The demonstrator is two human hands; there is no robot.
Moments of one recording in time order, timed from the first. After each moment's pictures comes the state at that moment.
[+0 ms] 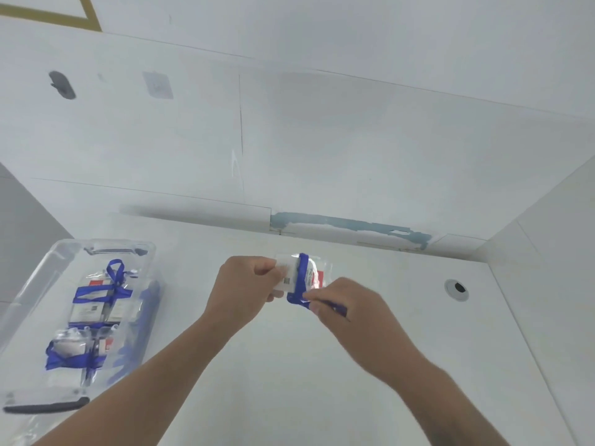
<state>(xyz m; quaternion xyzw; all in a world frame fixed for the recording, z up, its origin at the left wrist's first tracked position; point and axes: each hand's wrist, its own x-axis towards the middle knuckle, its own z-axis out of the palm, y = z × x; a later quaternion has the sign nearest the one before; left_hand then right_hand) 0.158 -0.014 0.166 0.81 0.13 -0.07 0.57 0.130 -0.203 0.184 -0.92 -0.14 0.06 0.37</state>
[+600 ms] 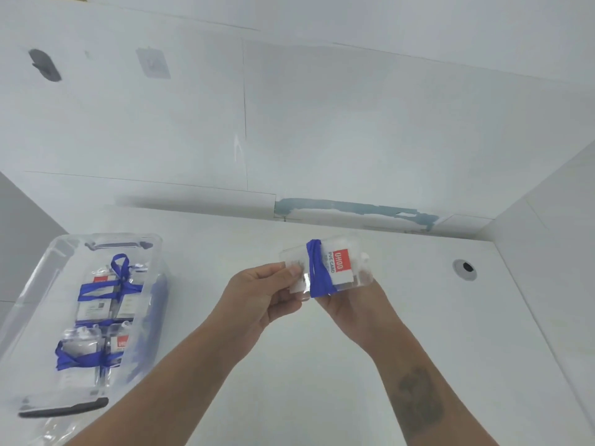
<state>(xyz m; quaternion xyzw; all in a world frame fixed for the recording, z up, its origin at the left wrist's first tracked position) 0.138 0.007 0.164 0.53 0.18 -0.22 0.80 0.157 -0.161 0.146 -0.48 0.02 0.24 0.85</state>
